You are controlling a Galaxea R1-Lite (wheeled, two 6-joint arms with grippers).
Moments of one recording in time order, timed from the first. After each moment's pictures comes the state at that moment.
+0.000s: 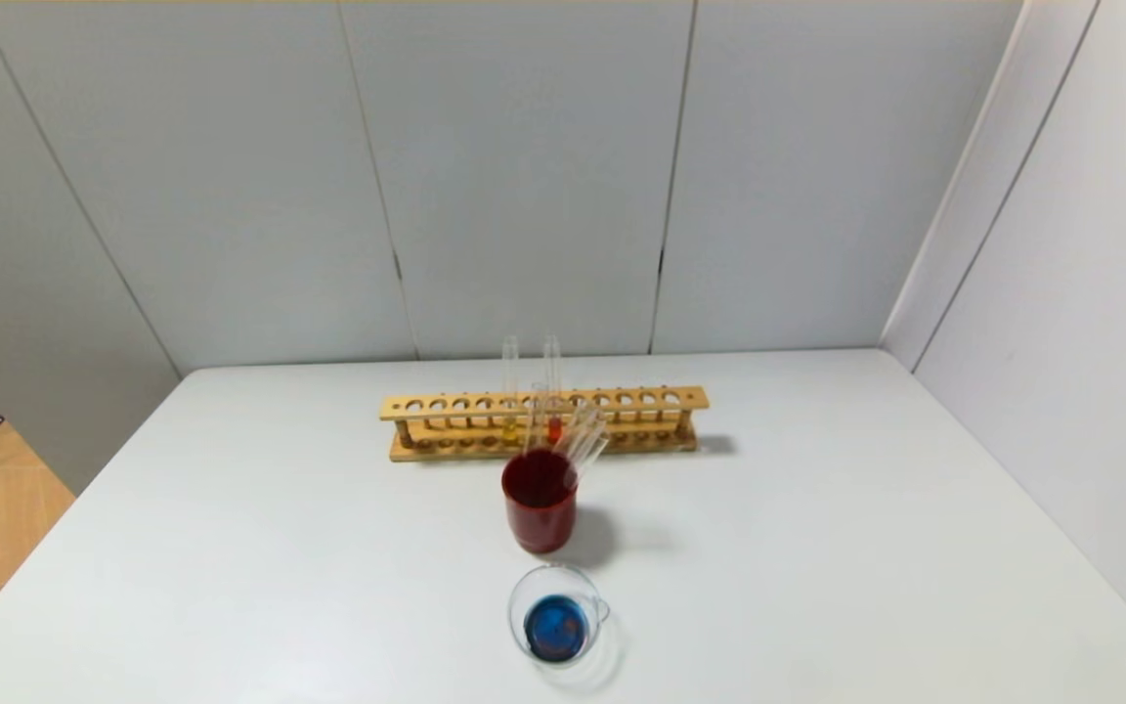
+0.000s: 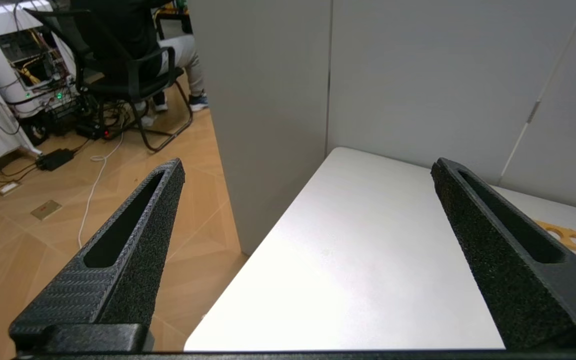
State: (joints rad) left arm 0.05 0.39 -0.72 0.22 0.48 0.02; right arm 0.00 0.00 -0.01 0.01 0.00 0.01
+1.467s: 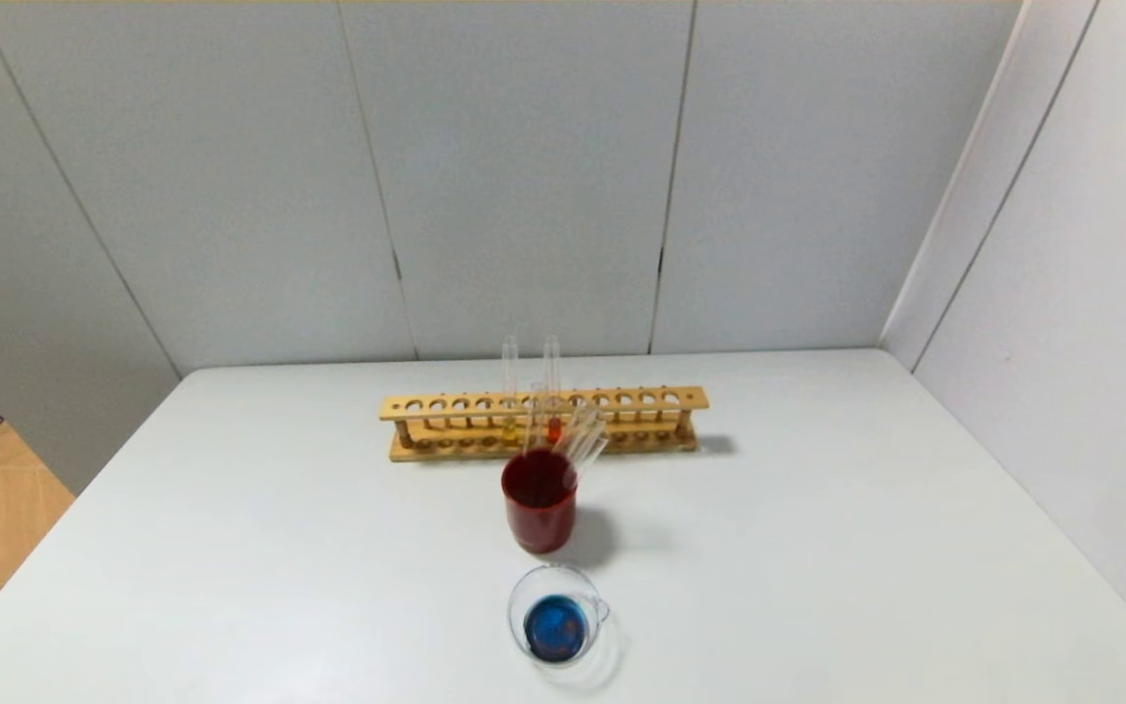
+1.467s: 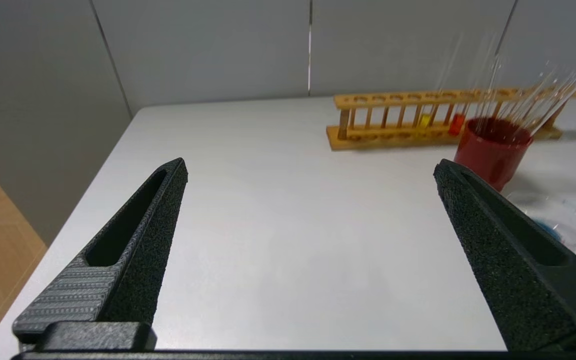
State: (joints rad) left arm 0.00 0.00 -0.02 -0.07 -0.03 0.00; right arm 0.00 0.00 -0.01 0.01 0.00 0.01
